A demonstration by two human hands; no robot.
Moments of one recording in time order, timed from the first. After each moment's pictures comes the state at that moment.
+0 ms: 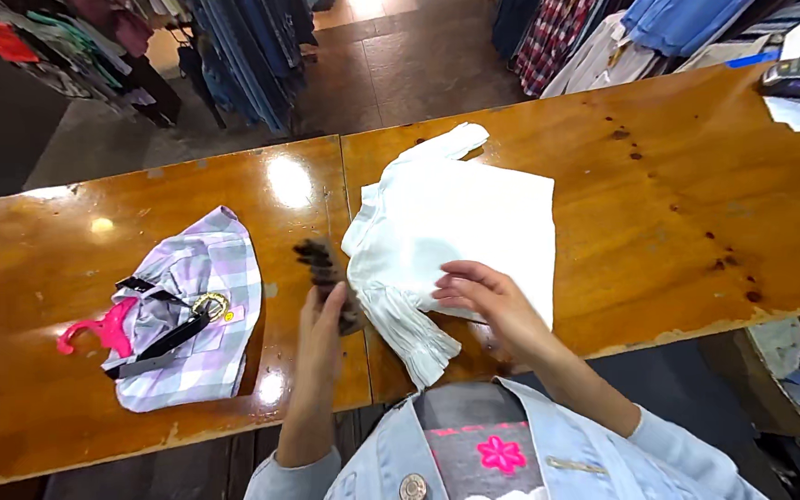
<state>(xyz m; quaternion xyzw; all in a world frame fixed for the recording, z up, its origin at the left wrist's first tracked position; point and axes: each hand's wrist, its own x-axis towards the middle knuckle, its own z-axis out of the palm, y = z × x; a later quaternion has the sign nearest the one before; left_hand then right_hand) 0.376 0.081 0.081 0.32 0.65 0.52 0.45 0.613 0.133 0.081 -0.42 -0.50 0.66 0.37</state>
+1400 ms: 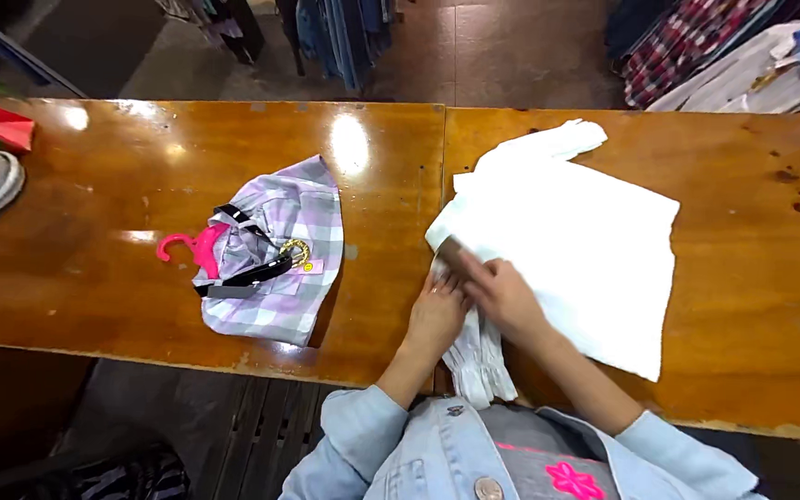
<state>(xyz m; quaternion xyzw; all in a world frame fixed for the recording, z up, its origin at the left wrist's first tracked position) 0.378 0.108 -0.001 0.70 0.65 0.22 0.20 0.532 0.177 0.000 -0.38 -0.88 0.19 0.22</state>
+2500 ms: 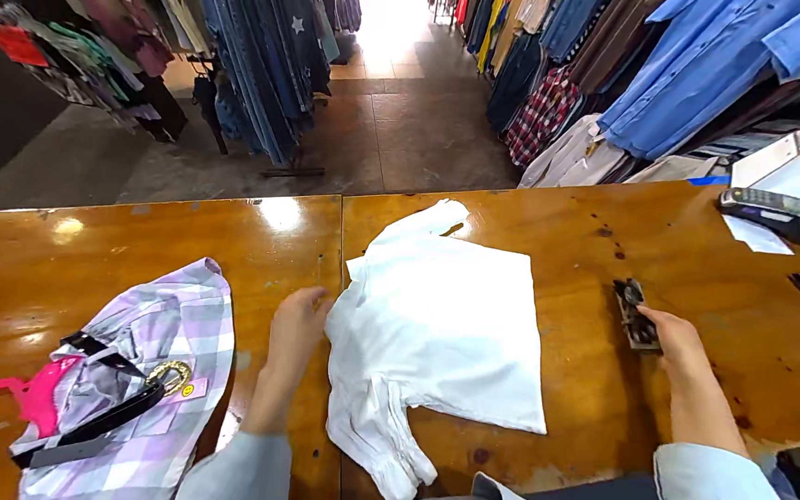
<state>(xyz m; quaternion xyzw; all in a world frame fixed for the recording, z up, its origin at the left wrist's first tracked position) 0.317 0.217 0.069 0.58 0.75 0.24 0.22 0.881 0.288 0.027 -0.81 -0.32 0.30 0.39</state>
